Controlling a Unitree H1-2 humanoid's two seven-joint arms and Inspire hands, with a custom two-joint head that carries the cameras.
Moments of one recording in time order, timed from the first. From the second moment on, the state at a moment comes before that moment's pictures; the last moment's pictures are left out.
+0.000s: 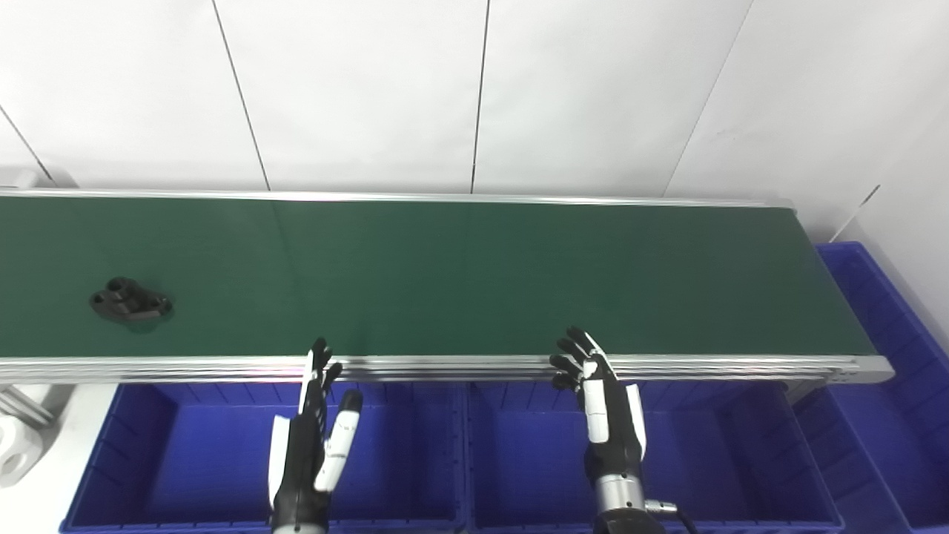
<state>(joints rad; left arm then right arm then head) 0.20 -0.09 -0.23 0.06 0.25 -0.26 0.13 0.16 0.10 0.03 0.04 -0.07 -0.09 -0.17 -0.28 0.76</state>
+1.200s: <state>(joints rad) 0.26 -0.13 -0.20 -0.01 0.16 -0.16 0.06 0.34 0.16 0.07 -0.10 -0.11 -0.16 -0.22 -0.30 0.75</state>
